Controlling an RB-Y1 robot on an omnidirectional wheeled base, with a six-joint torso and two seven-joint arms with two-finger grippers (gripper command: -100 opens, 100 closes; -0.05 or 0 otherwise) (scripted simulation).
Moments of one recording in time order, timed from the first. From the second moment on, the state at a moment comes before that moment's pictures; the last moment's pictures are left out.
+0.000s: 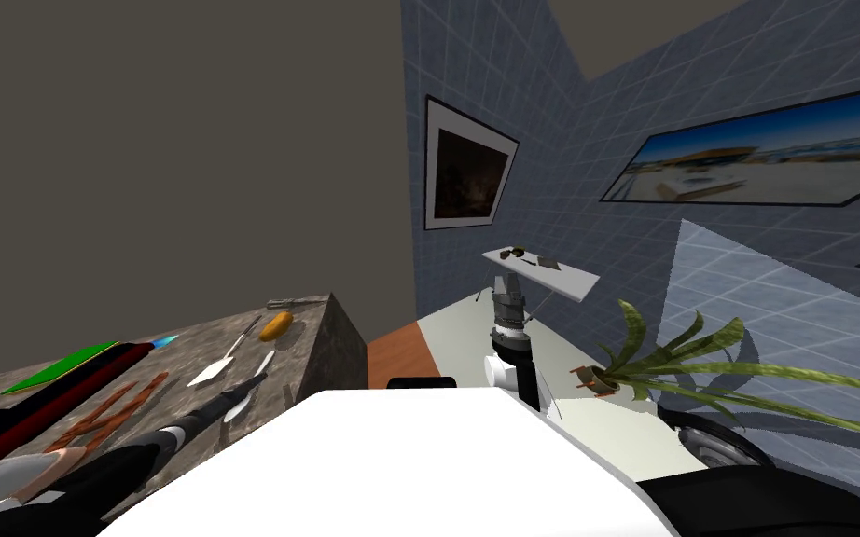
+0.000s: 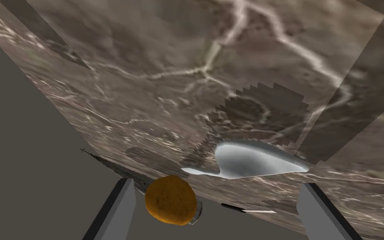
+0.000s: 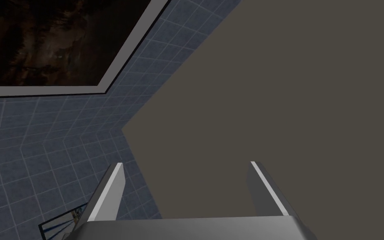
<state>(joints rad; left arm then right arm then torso) 1.07 1.04 0.18 -1.80 0.05 0.12 0.07 0.46 -0.02 0.02 -2.21 0.07 -0.62 0.16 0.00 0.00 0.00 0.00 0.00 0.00</state>
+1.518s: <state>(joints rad) 1.31 1.16 0.27 -1.85 0.13 0.09 0.08 0.46 -0.02 0.02 -2.21 0.07 -0.62 0.16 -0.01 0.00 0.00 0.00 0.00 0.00</state>
